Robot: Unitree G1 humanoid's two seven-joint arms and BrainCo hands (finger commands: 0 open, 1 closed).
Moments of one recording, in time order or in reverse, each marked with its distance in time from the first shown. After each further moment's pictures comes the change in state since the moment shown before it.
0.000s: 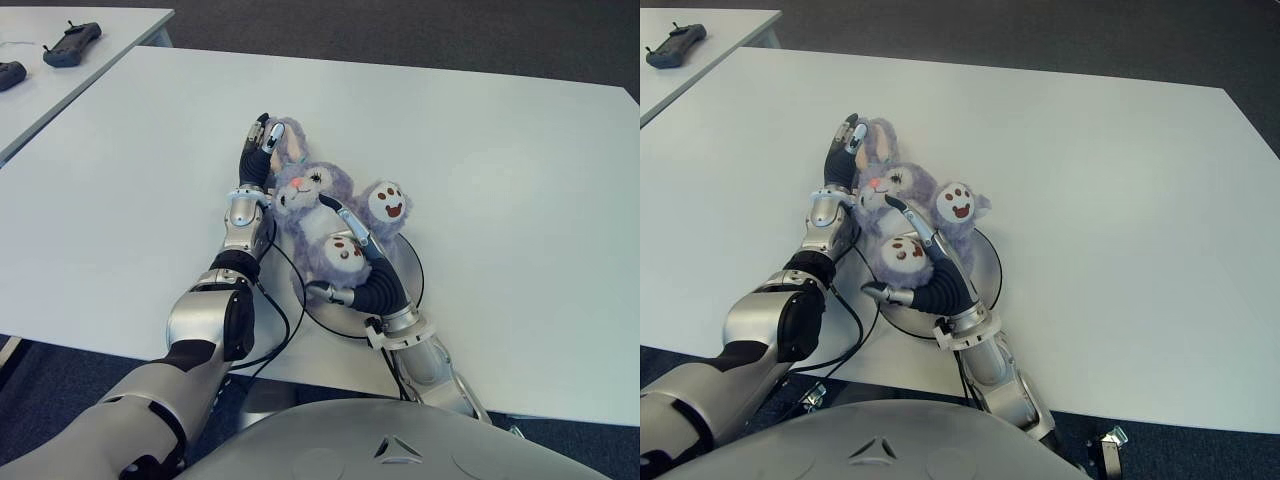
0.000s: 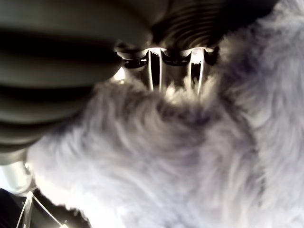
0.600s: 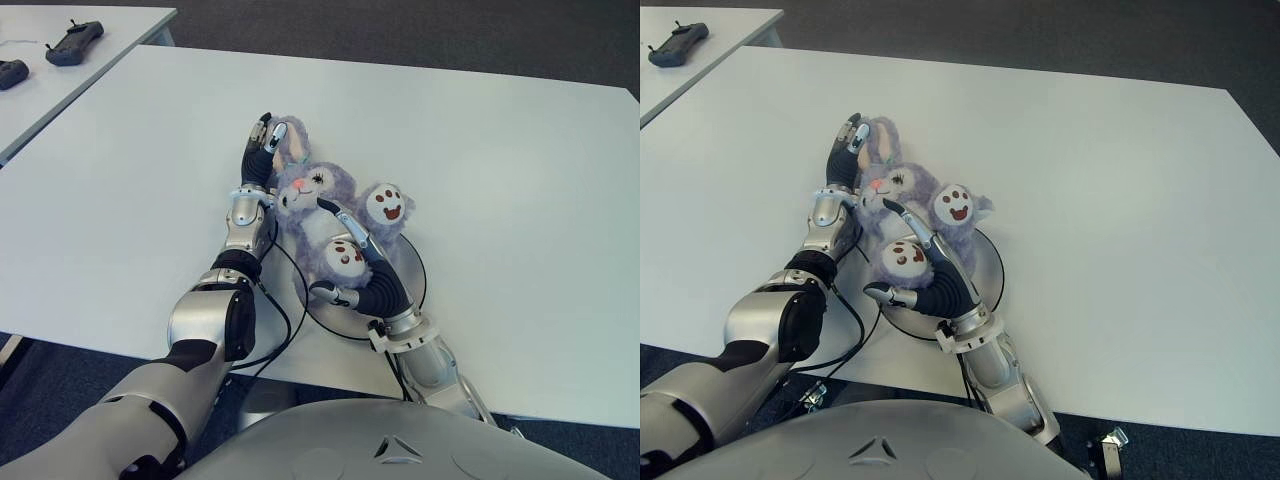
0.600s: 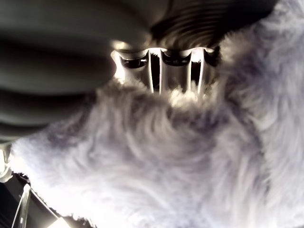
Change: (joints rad) left arm -0.002 -0.003 -0.007 0.000 0.001 0.001 0.000; right arm 0.016 -0.015 0.000 -0.050 -0.002 0.052 0.039
